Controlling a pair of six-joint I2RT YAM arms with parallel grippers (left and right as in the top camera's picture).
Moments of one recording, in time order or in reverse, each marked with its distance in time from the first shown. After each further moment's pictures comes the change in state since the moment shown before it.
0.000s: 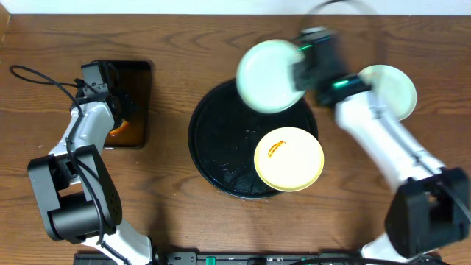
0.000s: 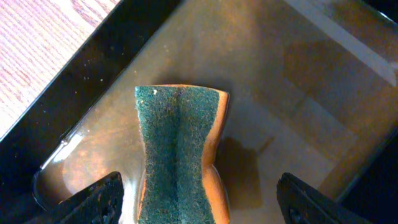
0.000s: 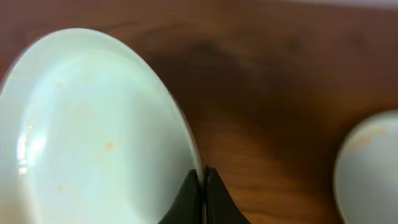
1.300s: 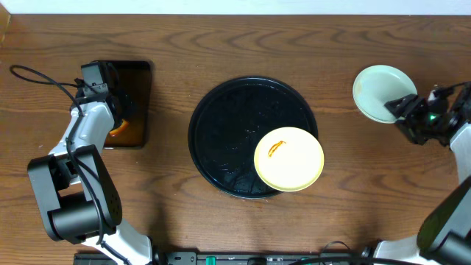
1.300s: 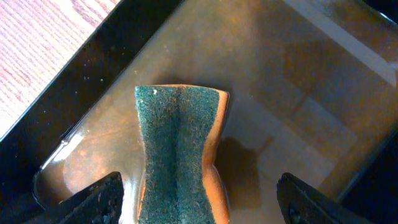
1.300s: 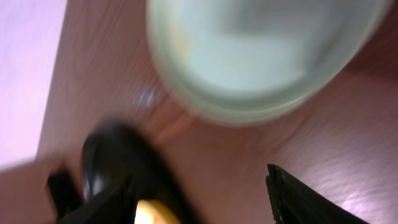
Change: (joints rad) left arm 0.000 0.000 0.000 0.000 0.000 0.000; right arm -0.697 -0.113 -0.275 -0.218 -0.672 0.135
